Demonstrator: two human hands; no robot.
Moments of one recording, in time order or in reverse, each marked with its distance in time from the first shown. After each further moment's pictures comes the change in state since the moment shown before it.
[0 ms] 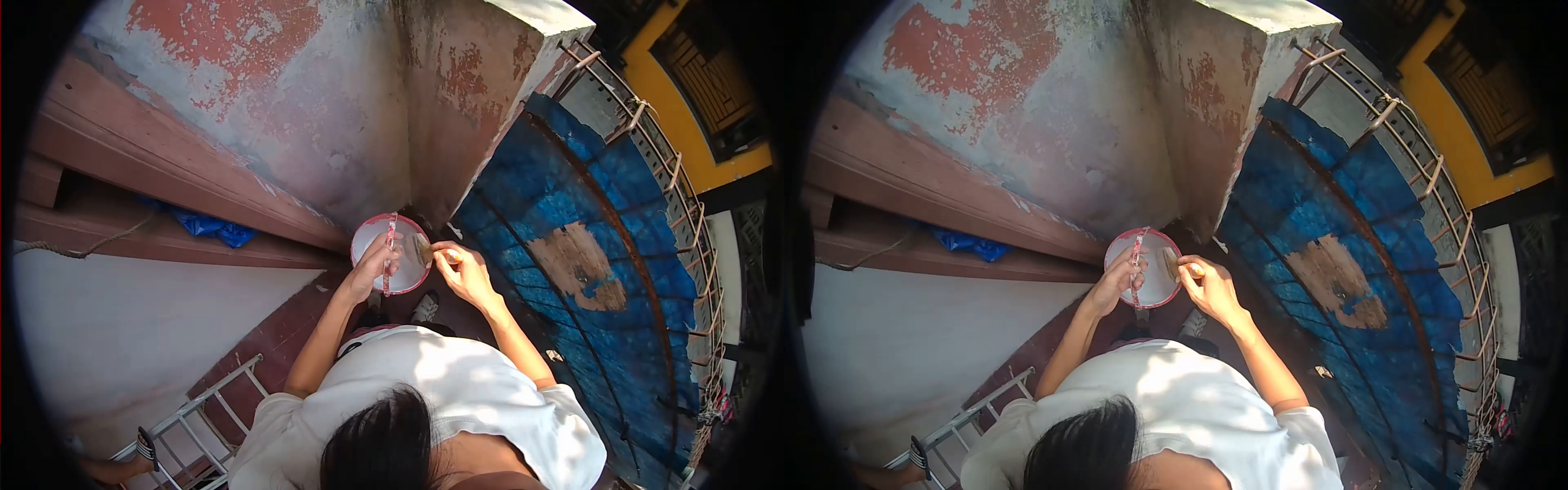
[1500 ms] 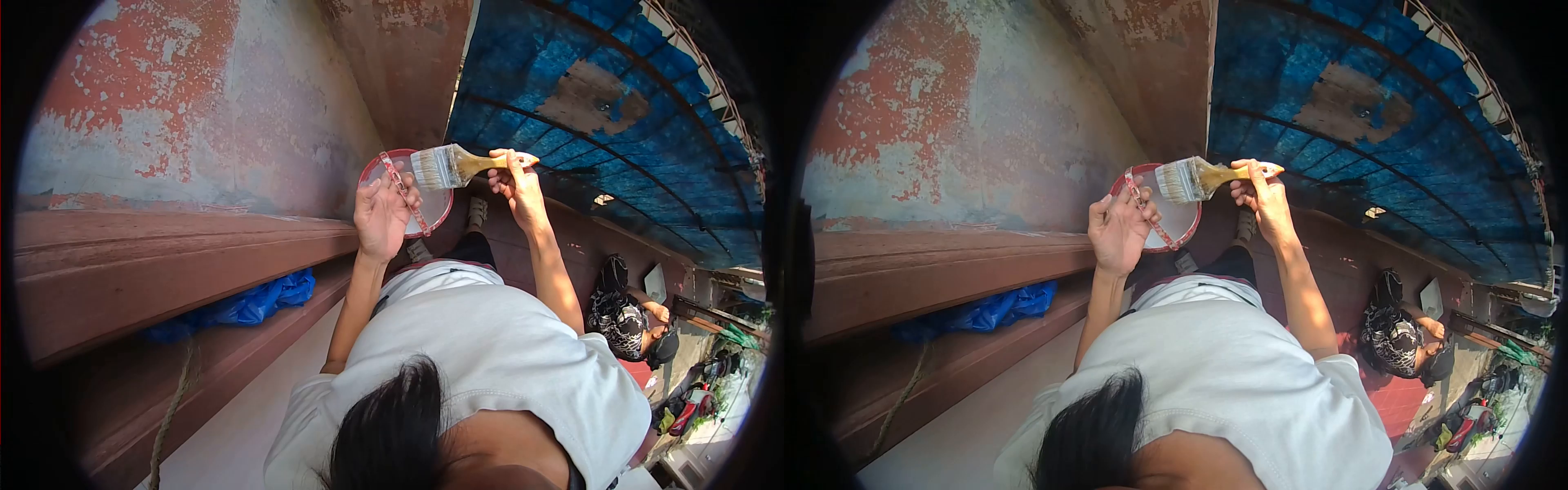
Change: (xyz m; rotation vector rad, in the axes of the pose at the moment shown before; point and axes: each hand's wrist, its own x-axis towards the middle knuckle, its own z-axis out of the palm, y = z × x) left_hand 0.034 0.042 -0.103 -0.512 -0.557 -0.042; right_hand -0.026 -0.022 0.092 0.829 0.767 0.337
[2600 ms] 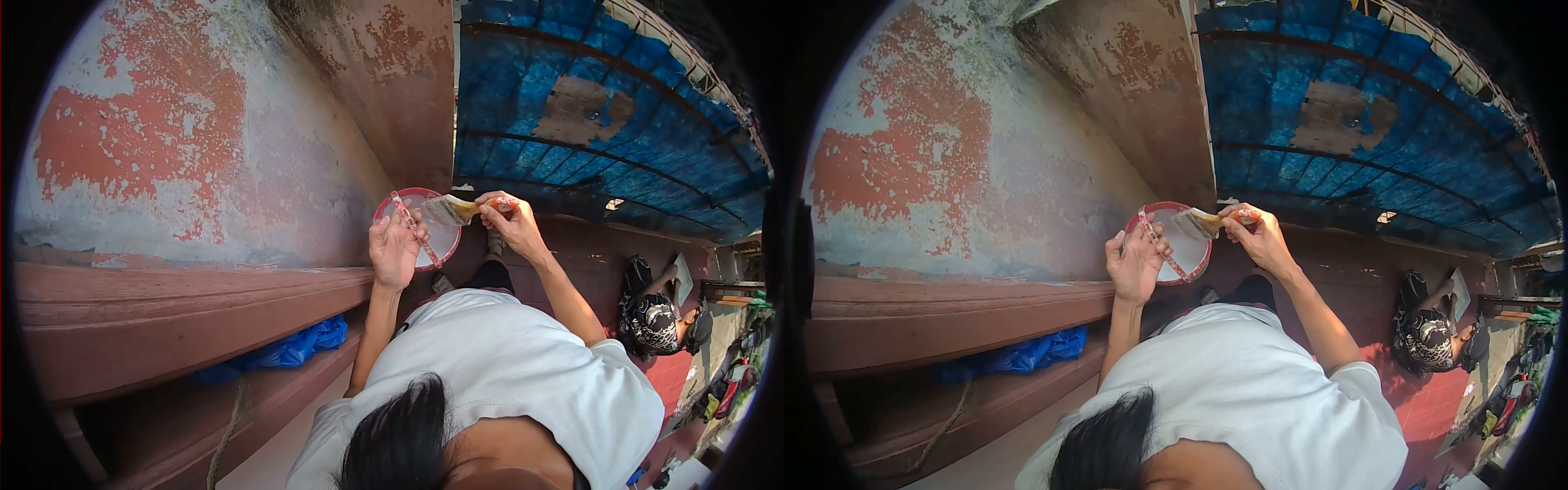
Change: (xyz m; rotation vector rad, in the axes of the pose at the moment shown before) left_hand 0.014 0.015 -0.012 0.080 -0.070 -0.056; right_hand -0.016 -0.002 0.030 -0.328 -0.091 -0.172
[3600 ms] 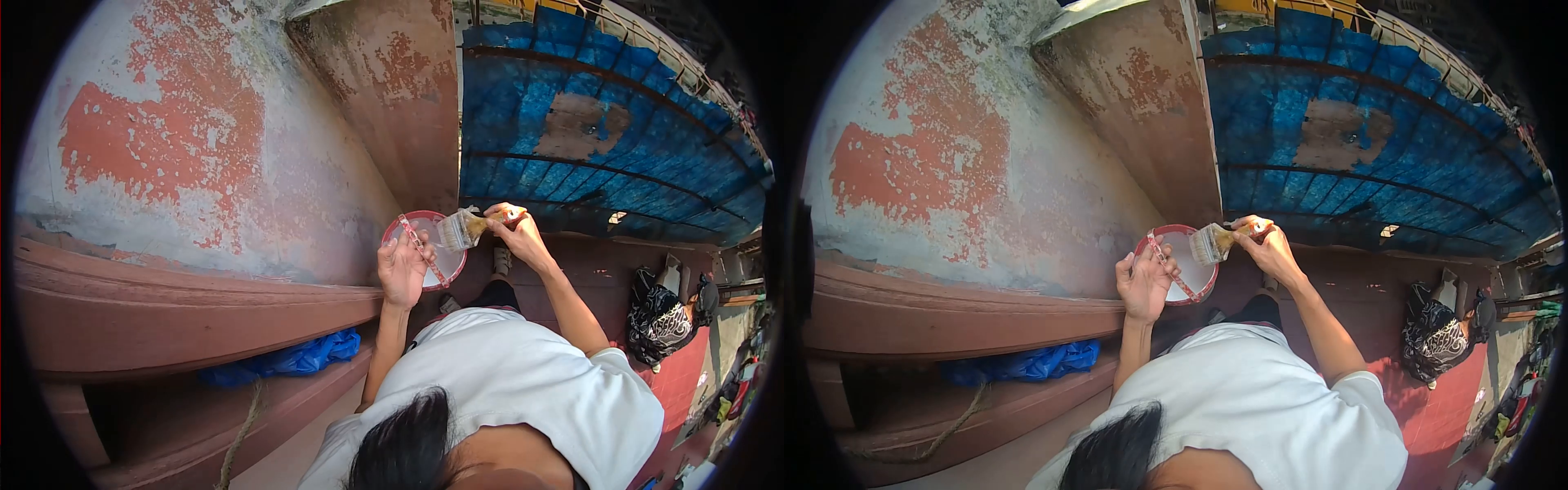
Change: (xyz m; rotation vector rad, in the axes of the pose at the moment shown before) left_hand -0.008 0.000 -0.002 0.019 0.010 0.019; right_hand 0.006 0.001 -0.004 -0.274 0.066 0.046
